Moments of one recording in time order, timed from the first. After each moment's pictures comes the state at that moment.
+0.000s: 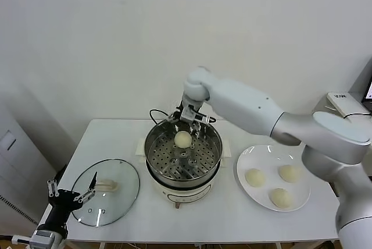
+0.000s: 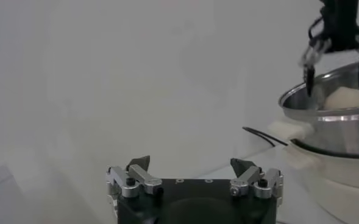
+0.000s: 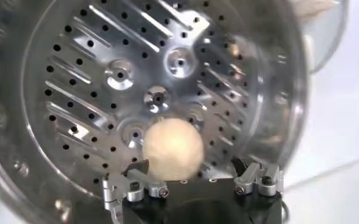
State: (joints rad) left arm 1.66 -1.43 -0.87 -2.14 0.11 -0.03 0.23; right arm 0.47 1.24 -1.03 1.08 -0.12 0.37 -1.20
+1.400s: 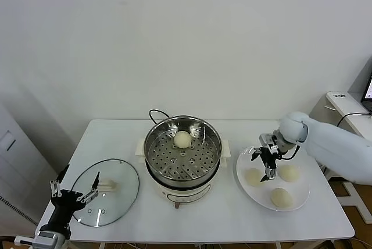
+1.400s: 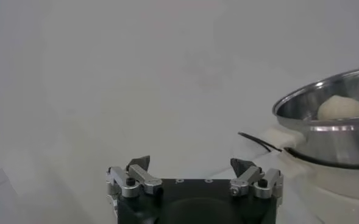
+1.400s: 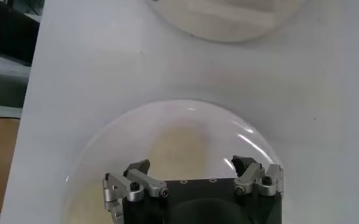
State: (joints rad) left arm 1.67 -1.45 -0.85 -2.16 0.12 -0.02 0.23; right arm 0.12 0.71 -1.04 1.17 0.12 -0.10 -1.10
